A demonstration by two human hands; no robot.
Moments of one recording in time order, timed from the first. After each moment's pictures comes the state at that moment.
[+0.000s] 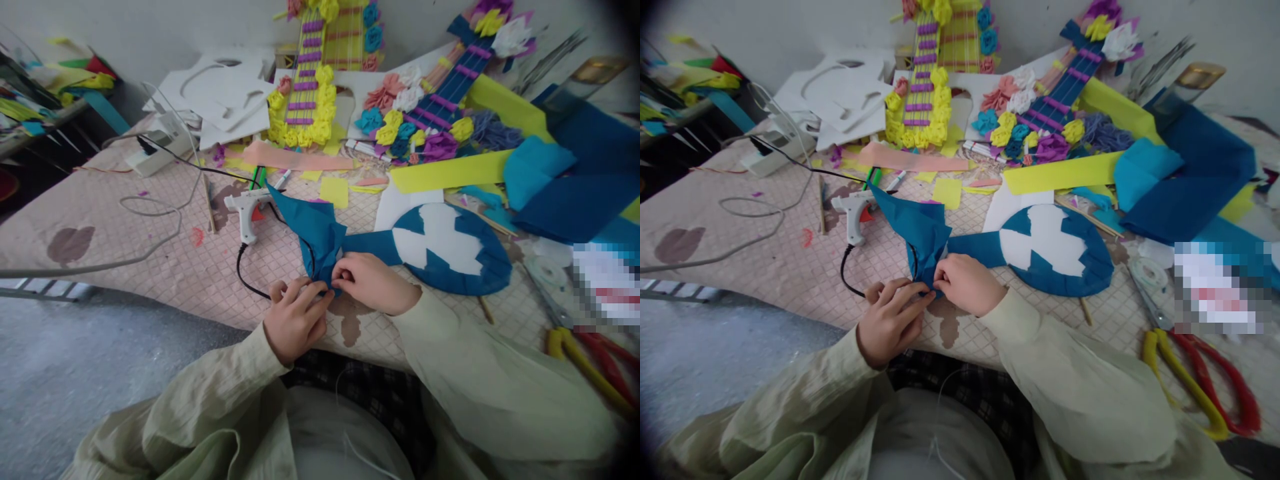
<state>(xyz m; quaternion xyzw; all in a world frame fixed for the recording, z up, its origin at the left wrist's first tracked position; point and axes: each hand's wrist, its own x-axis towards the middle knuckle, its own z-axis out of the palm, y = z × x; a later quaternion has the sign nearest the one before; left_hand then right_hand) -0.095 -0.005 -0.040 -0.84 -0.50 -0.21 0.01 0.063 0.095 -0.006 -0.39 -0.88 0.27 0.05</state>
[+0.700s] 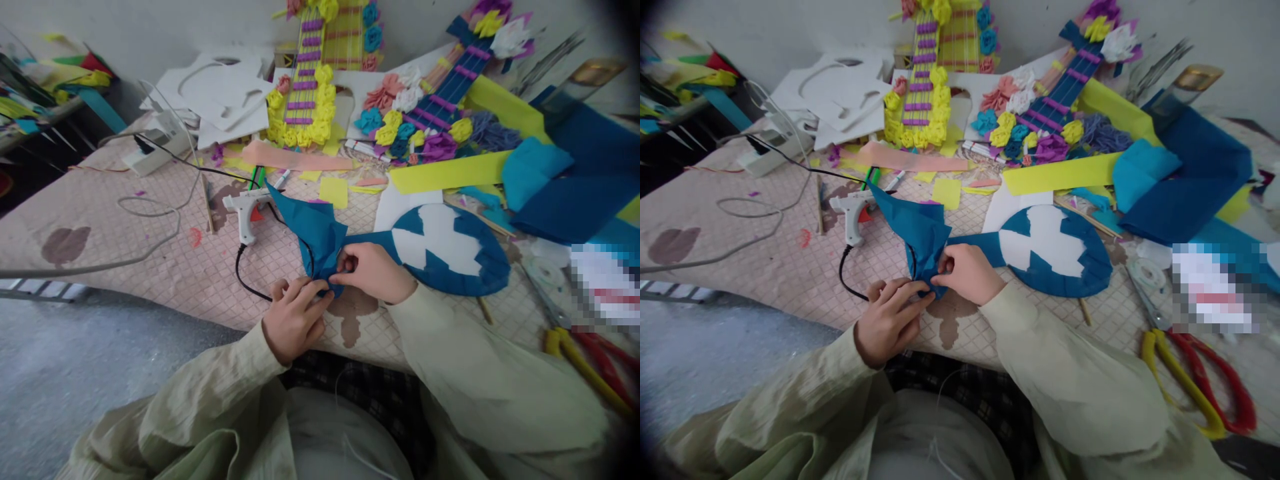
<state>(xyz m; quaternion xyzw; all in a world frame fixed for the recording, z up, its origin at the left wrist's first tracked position) -0.097 -0.001 -0.042 -0.85 -0.48 -0.22 0.01 0.063 0.104 -0.004 -0.44 -0.82 0.34 0.13</state>
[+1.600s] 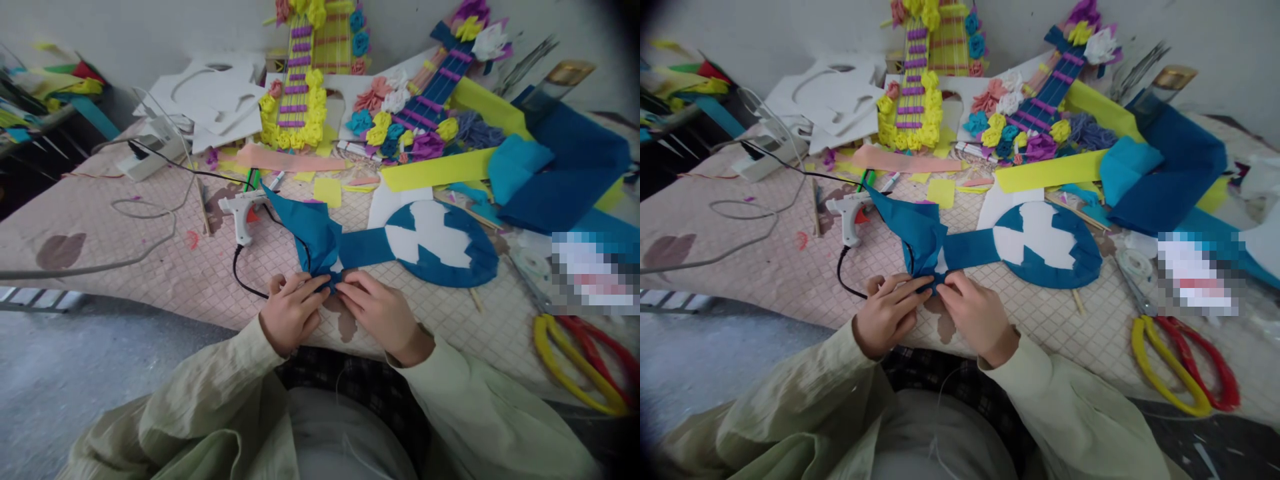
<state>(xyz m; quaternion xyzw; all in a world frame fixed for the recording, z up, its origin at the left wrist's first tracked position) -0.101 0.004 -0.039 -0.86 -0.48 -0.19 -0.05 0.087 0.038 -0.036 -0.40 -0.89 0.05 0.22</state>
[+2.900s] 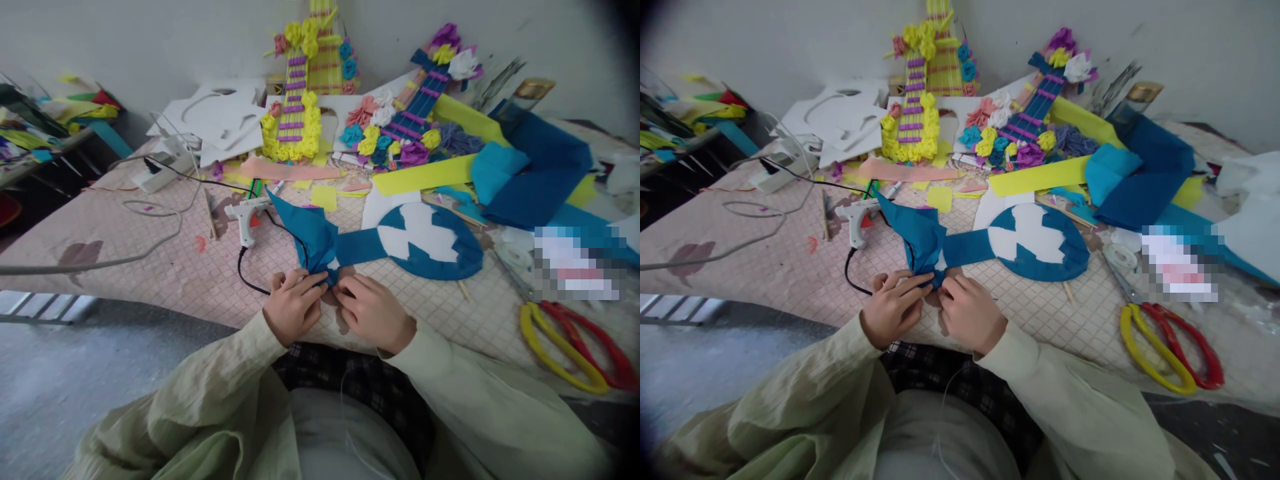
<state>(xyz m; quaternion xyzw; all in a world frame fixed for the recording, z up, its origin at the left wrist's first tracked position) -0.097 0.002 -0.033 -0.85 -0.49 -0.19 -0.03 0.086 0.033 -0.027 -0.31 -0.94 0.02 0.17</state>
